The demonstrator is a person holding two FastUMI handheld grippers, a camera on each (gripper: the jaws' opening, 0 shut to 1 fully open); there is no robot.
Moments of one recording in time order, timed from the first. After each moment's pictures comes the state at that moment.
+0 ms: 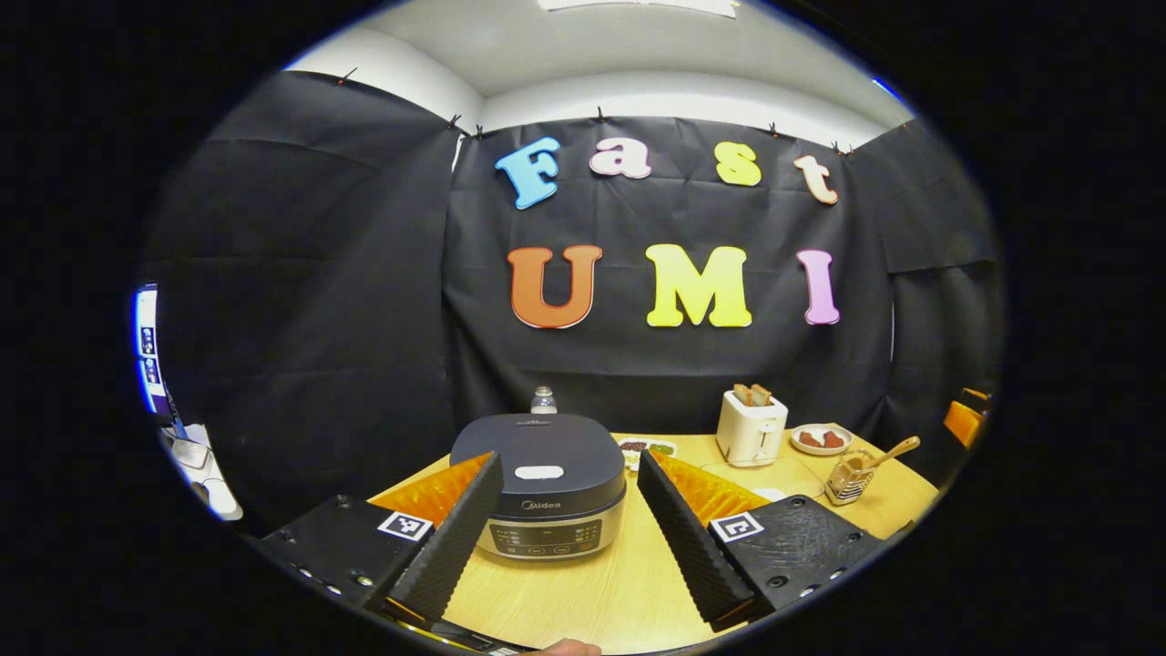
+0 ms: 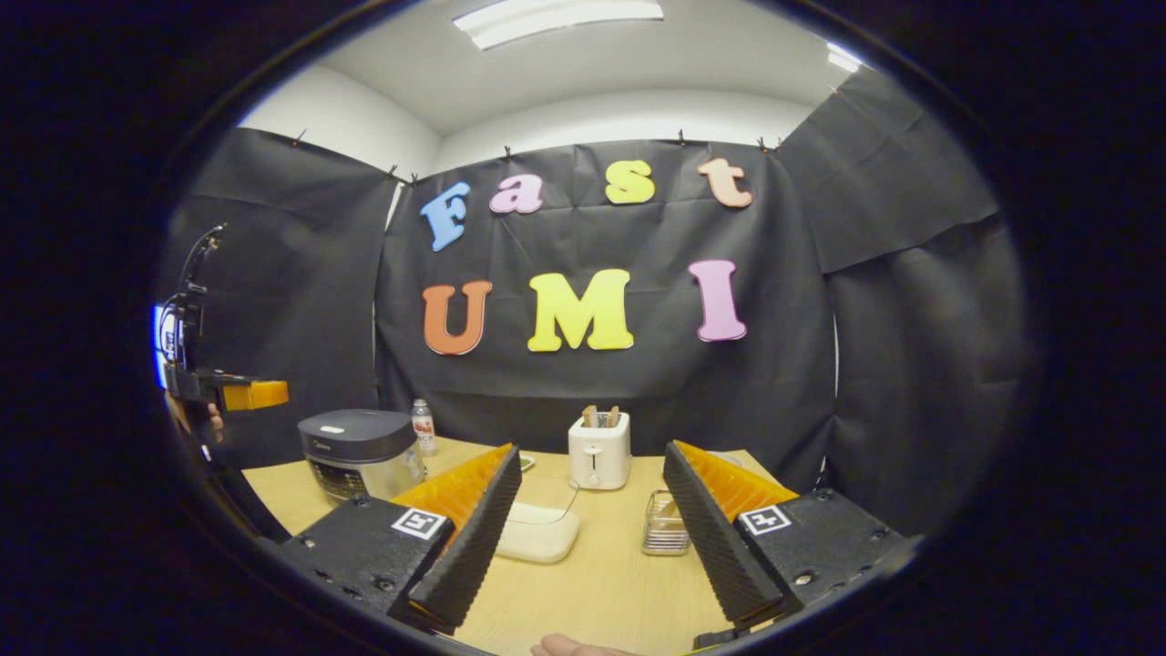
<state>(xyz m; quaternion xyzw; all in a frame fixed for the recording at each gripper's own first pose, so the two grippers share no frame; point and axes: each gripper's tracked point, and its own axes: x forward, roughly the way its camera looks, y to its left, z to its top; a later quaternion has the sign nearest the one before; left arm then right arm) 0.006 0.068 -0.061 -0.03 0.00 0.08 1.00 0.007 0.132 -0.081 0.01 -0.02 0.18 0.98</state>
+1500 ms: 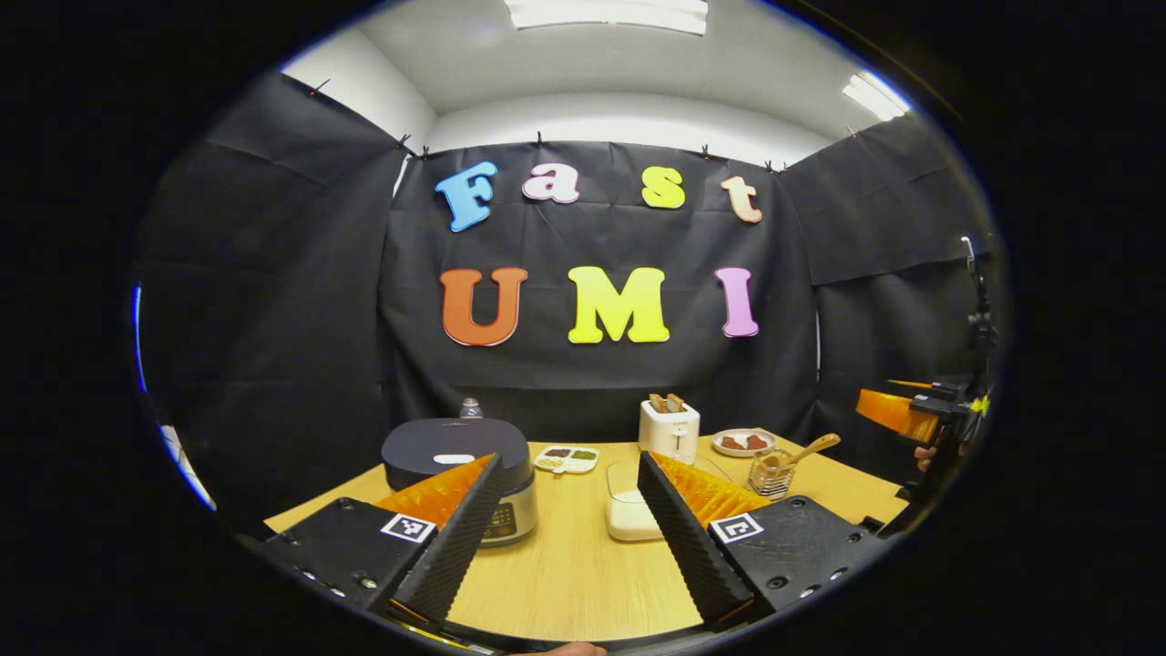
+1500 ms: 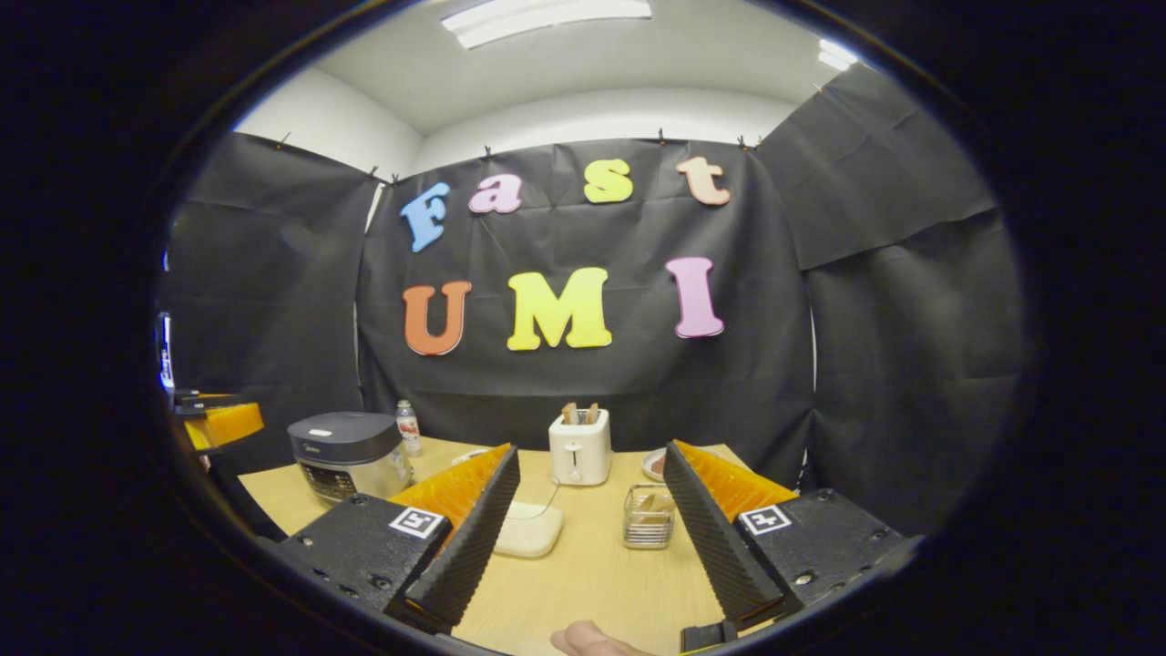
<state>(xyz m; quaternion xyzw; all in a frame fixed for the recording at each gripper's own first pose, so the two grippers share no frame) -0.039 -0.020 -0.064 -0.04 -0.03 -0.04 1.00 0.005 0.104 -0.078 0.02 -0.02 0.14 0.99</state>
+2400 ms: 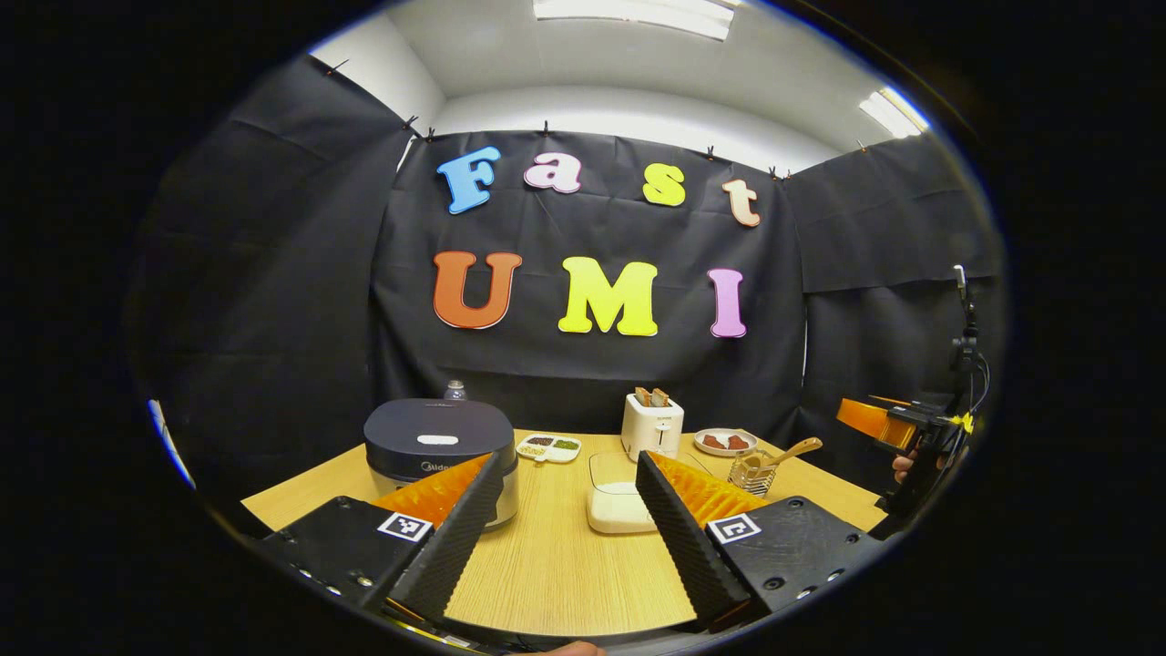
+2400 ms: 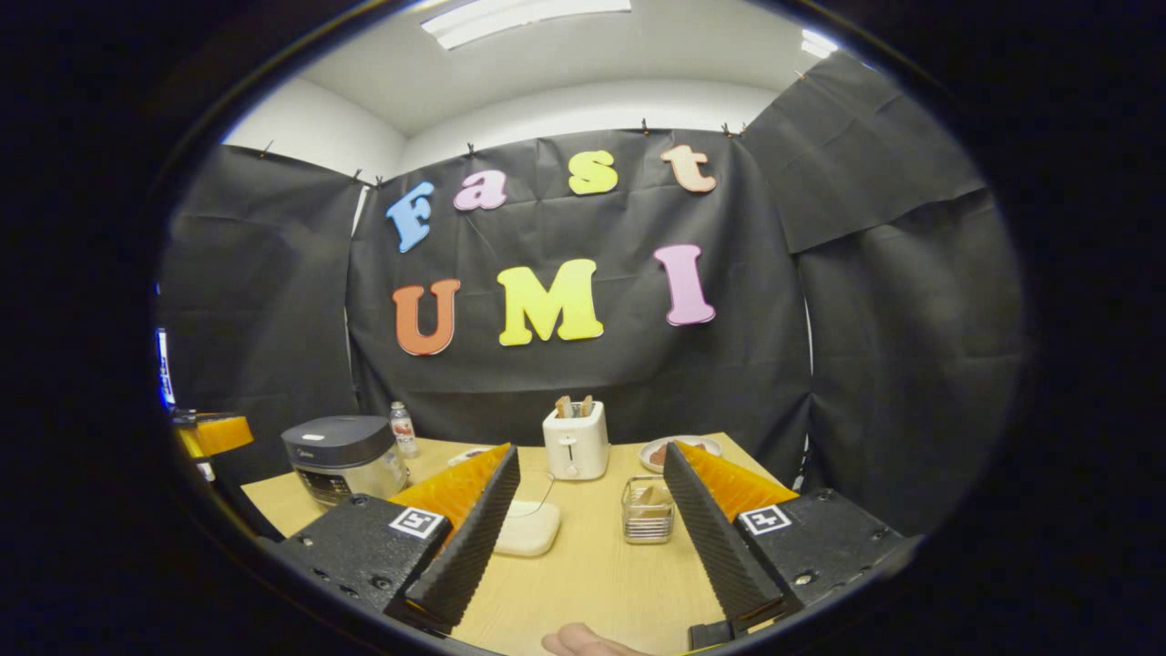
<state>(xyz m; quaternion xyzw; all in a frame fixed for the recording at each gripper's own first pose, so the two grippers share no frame) -0.046 -0.013 -0.062 -0.05 -0.02 -0.04 1.00 0.016 0.096 -0.090 0.04 0.00 0.13 0.99</state>
